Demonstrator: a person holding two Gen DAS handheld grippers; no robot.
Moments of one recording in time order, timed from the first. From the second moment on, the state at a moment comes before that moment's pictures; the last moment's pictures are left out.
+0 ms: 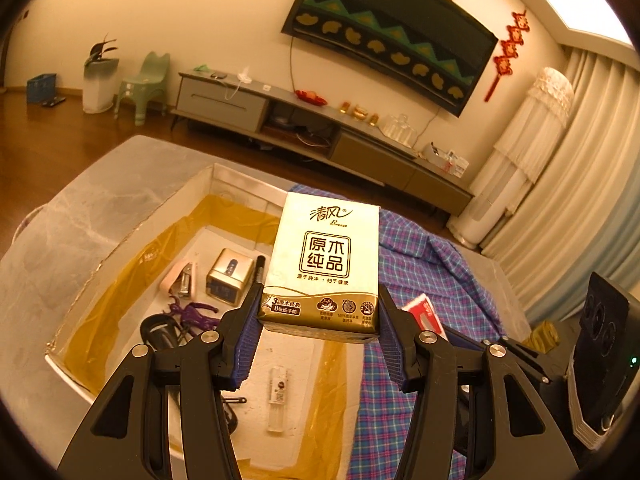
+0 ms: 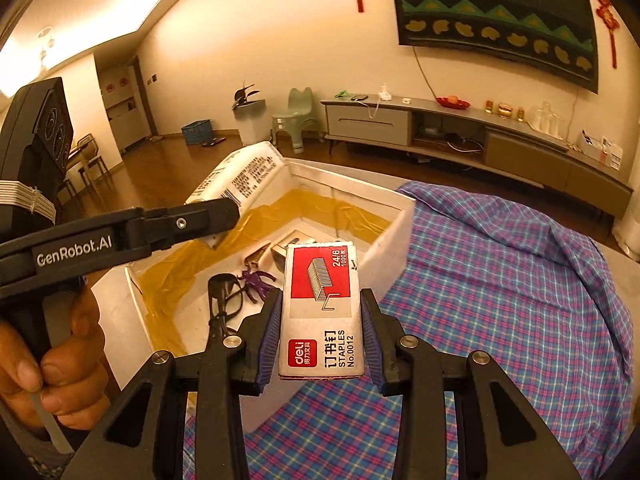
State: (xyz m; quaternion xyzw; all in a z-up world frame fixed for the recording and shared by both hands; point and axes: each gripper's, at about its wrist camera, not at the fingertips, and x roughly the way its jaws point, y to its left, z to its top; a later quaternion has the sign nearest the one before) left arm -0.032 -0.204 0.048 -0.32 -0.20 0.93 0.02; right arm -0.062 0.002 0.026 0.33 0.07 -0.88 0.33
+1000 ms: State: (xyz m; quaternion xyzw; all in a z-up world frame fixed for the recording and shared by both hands) left arm -0.050 -0.244 -0.023 -0.43 -0.32 0.84 -0.03; right arm -0.118 -0.089 -0.028 0.40 0.17 -0.84 0.33
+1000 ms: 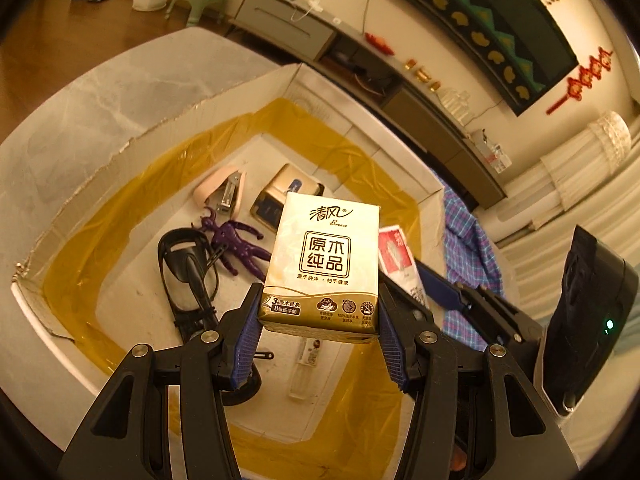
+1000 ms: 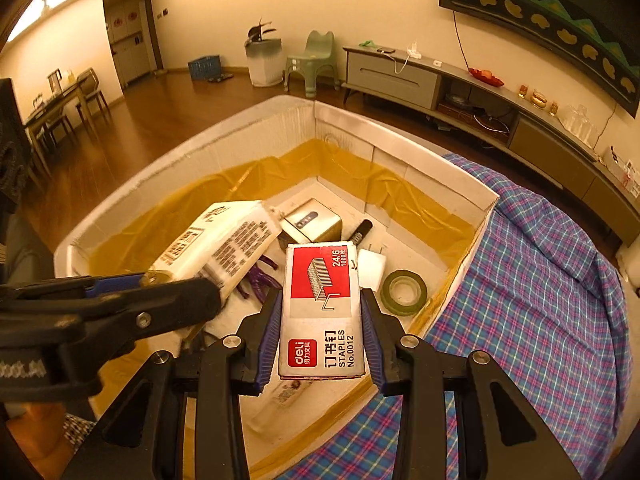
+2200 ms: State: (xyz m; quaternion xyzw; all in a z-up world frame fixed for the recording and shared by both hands) left arm 0.008 -0.238 0.045 -0.32 -0.19 0.92 -0.12; right arm -0.010 -0.076 0.004 0.30 0.31 -0.84 0.34
